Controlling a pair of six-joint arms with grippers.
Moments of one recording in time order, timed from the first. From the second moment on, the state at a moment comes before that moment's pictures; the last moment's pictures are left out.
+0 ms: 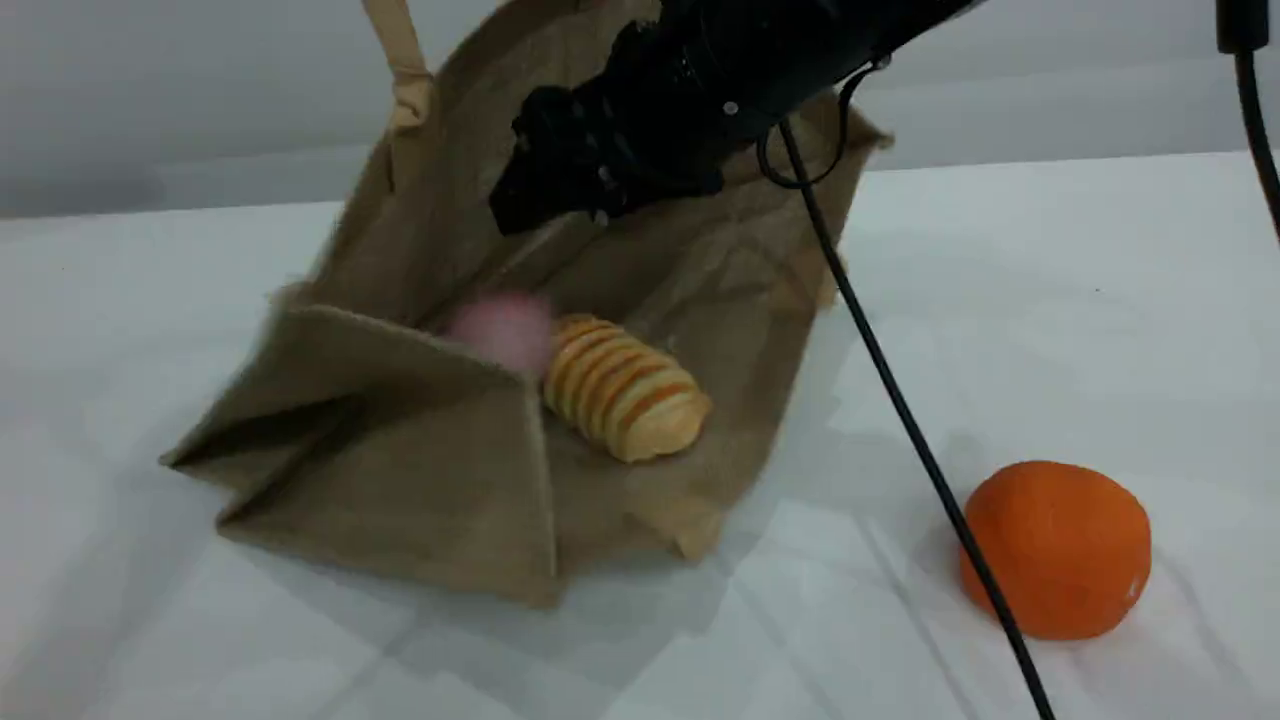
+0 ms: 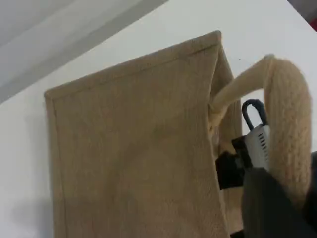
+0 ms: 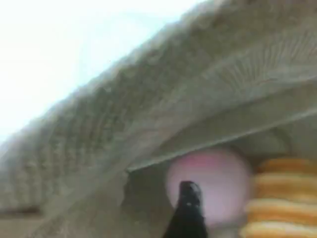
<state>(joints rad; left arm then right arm) -0.18 1.91 -2.04 -0.61 1.22 0.54 0.46 2.13 -1.42 1.30 0.45 -1.22</state>
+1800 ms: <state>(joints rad) -0.18 1.91 -2.04 -0.61 1.22 0.54 0.14 1.14 -1.42 -0.16 1.01 0.03</state>
